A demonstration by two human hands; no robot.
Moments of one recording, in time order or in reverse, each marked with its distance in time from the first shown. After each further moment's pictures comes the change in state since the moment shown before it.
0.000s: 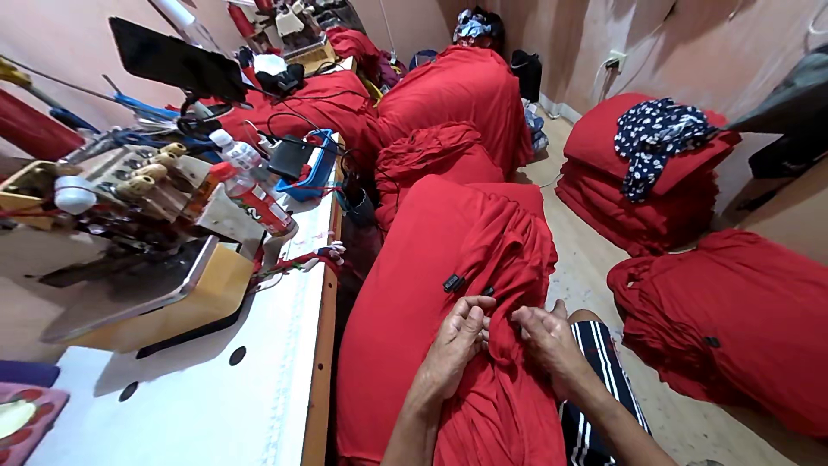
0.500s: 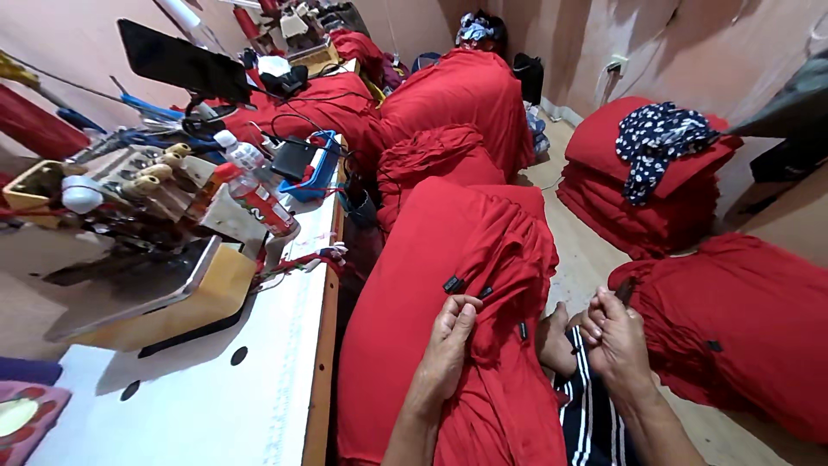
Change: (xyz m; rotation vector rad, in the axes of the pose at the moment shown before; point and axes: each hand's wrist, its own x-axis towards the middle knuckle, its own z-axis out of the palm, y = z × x) left_hand 0.002 -0.002 0.000 0.032 0.182 0.067; right_hand 0.014 -0.017 -0.041 0.377 0.500 0.031
